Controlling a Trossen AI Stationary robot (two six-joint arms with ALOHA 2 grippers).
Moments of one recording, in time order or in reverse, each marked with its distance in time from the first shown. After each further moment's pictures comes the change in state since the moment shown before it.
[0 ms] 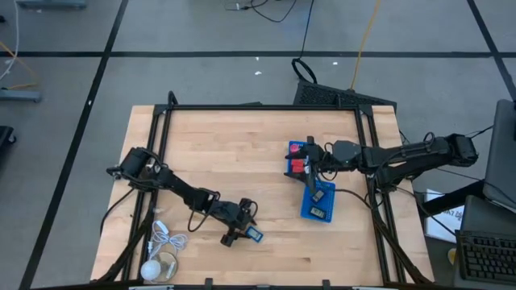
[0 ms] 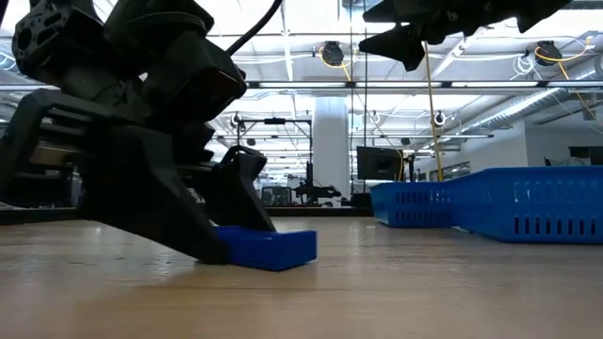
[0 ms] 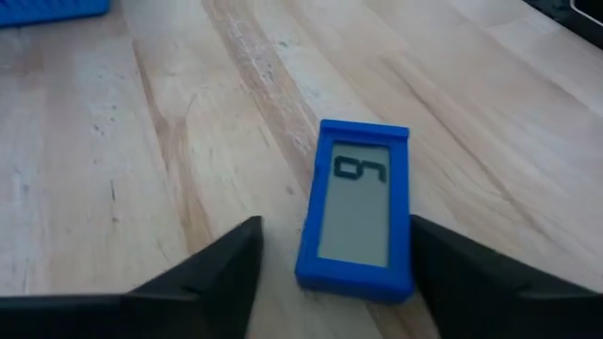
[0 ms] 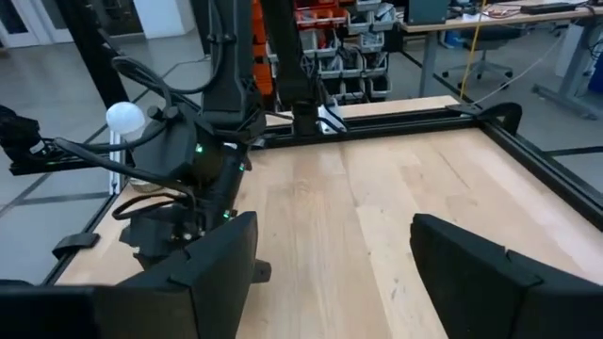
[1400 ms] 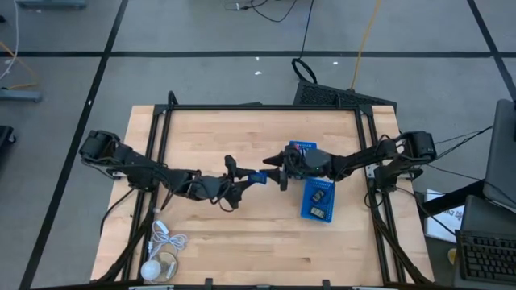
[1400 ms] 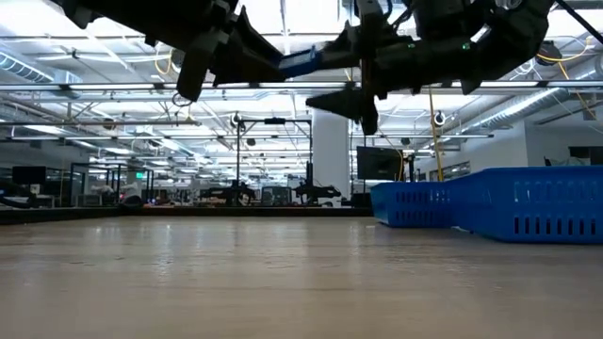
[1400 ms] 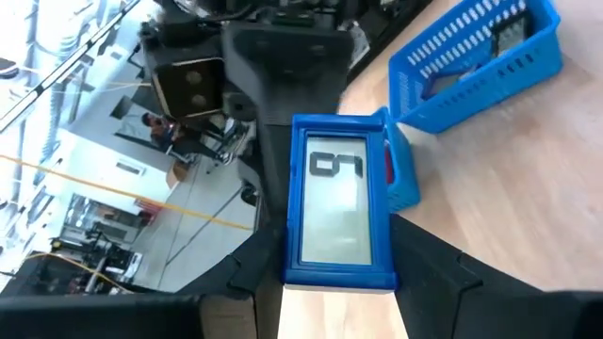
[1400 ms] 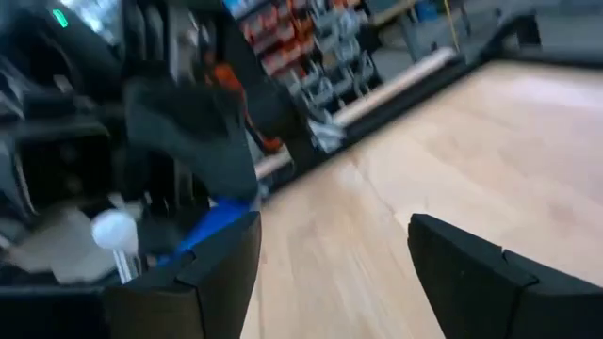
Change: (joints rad) left arm 0.073 -0.457 -0.002 -0.116 -0.714 0.680; right arm -0.024 0.500 0.000 0.601 0.026 0.445
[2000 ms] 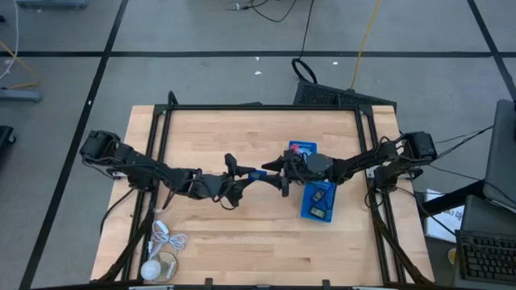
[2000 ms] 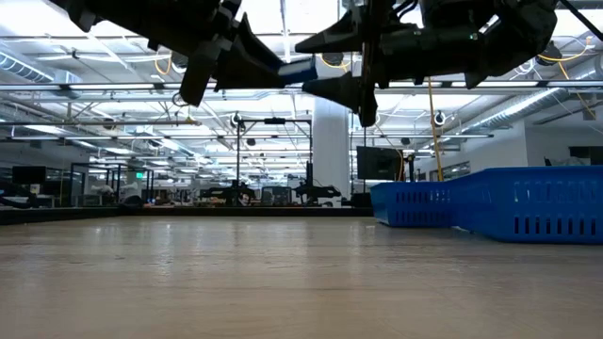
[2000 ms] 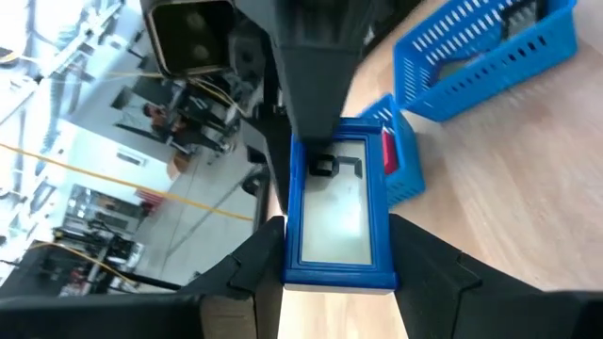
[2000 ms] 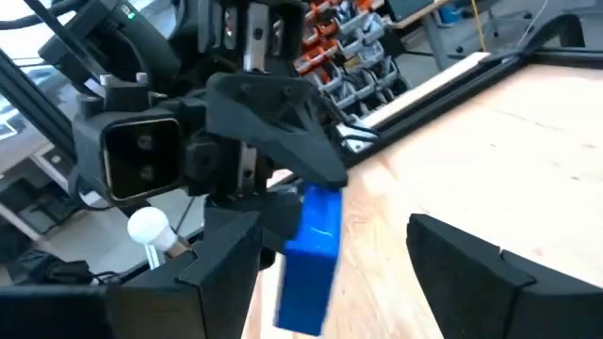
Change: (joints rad) left arm 0.014 0.002 -0.001 0.002 -0.006 -0.005; right arm 0.046 0.000 0.002 0.048 0.020 -0.003
